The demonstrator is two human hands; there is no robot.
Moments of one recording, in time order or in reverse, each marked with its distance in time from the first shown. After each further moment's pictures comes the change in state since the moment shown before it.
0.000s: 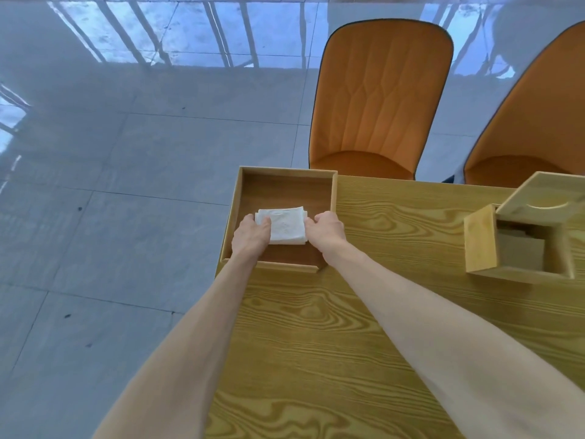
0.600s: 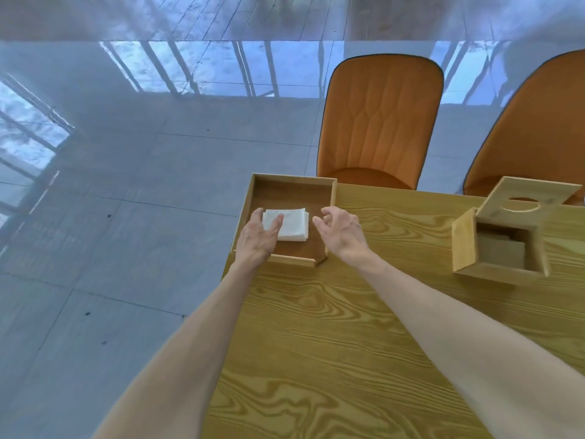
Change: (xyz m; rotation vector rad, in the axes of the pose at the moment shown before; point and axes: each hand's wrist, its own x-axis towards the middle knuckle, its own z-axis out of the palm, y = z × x) left_hand -0.063 -0.007 -0.011 0.049 0.093 0.235; right_hand -0.066 0.016 -0.060 -0.192 0.021 -0.430
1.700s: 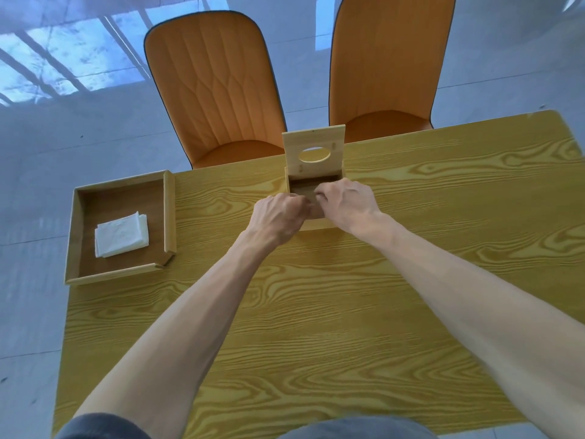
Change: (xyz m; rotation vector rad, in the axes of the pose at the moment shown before) left_hand -0.105 0.225 0.259 0.719 -0.244 0.870; right_hand -0.051 0.248 -0.232 -0.600 0.148 -0.011
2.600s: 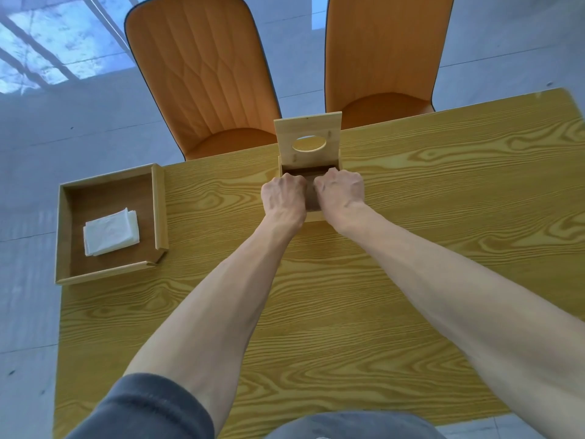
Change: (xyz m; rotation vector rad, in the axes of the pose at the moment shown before) left_hand 0.032 0.037 0.005 0.188 -0.011 -0.277; right_hand 0.010 -0.015 0.000 -0.354 -0.114 0.061
